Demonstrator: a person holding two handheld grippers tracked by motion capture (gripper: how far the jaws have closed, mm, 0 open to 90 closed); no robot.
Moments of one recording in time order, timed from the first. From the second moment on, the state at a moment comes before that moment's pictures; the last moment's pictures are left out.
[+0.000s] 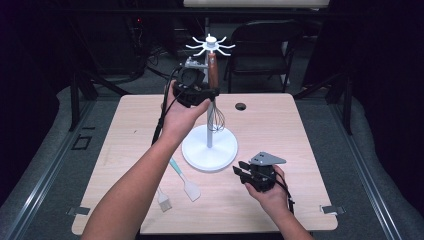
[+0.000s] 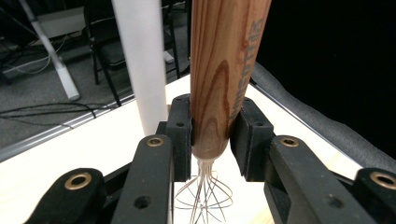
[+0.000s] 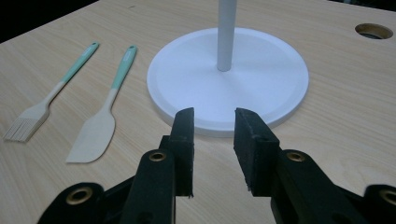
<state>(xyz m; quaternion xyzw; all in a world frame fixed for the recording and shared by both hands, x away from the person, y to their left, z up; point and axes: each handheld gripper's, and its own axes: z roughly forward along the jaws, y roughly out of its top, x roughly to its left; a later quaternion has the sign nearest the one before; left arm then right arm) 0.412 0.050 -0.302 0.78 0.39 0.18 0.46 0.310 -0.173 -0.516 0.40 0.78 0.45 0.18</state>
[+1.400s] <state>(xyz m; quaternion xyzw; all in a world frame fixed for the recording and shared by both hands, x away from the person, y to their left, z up) 0.369 0.142 -0.417 0.75 0.44 0.15 0.47 0.326 -0.166 -0.520 0.41 0.81 0.38 0.15</state>
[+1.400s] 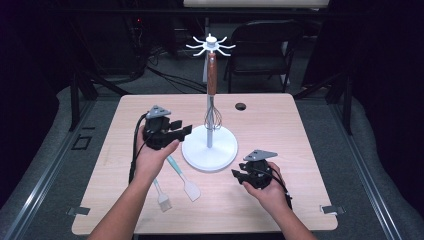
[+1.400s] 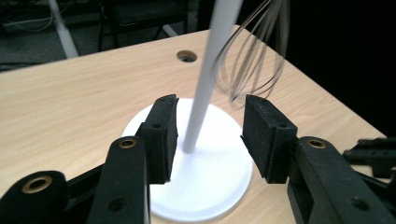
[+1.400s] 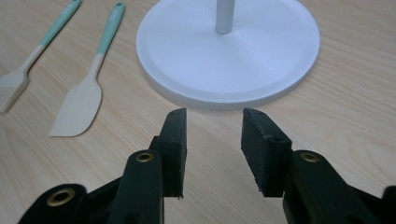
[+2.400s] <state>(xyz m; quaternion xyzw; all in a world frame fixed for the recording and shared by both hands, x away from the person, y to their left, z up) 0.342 0.229 -0.477 0.71 0.50 0.13 0.48 0.376 -0.146 -0.398 0.36 0.76 0.48 0.25</state>
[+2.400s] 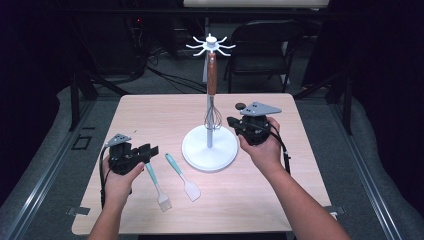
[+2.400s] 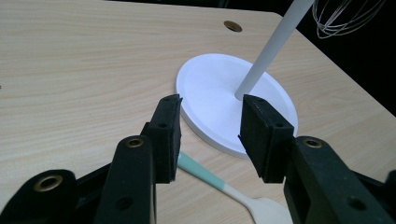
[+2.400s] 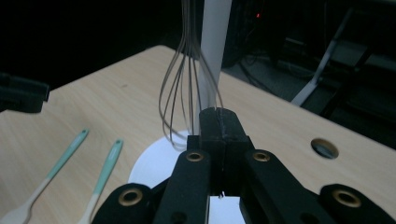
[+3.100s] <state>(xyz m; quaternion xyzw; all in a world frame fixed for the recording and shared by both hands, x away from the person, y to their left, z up) 0.342 0.228 -0.478 0.71 0.50 0.14 0.48 0.399 -0.147 -0.319 0.34 0.69 0.58 0.28</state>
